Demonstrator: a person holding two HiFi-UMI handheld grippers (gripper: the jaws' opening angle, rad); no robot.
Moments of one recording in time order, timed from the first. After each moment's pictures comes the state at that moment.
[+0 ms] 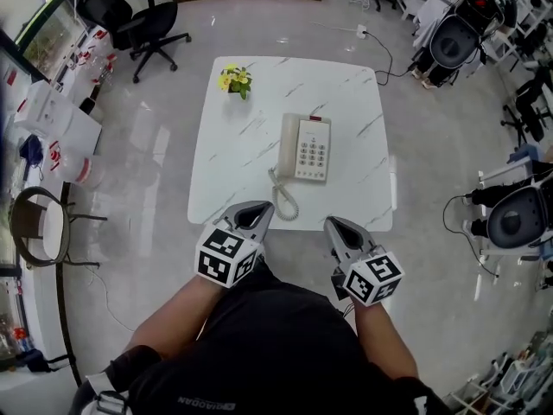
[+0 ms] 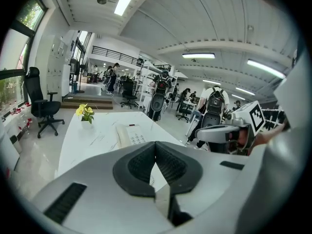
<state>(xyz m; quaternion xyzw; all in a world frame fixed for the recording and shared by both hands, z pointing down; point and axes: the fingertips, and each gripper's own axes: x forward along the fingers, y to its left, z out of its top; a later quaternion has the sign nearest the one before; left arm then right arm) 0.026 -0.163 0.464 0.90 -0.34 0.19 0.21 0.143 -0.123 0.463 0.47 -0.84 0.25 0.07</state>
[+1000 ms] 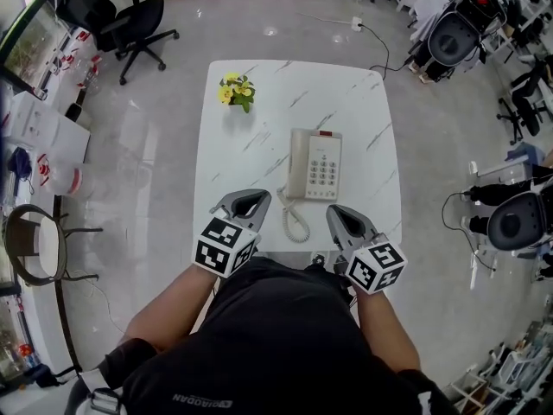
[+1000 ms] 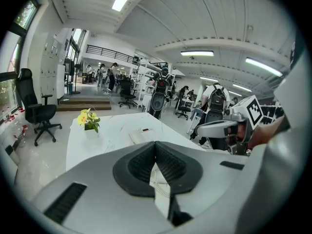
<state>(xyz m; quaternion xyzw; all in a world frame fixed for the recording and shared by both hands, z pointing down) -0.009 -0.276 0.482 0.90 -0.32 0.21 0.20 0.118 -0.233 0.480 0.50 -0.82 0.26 0.08</state>
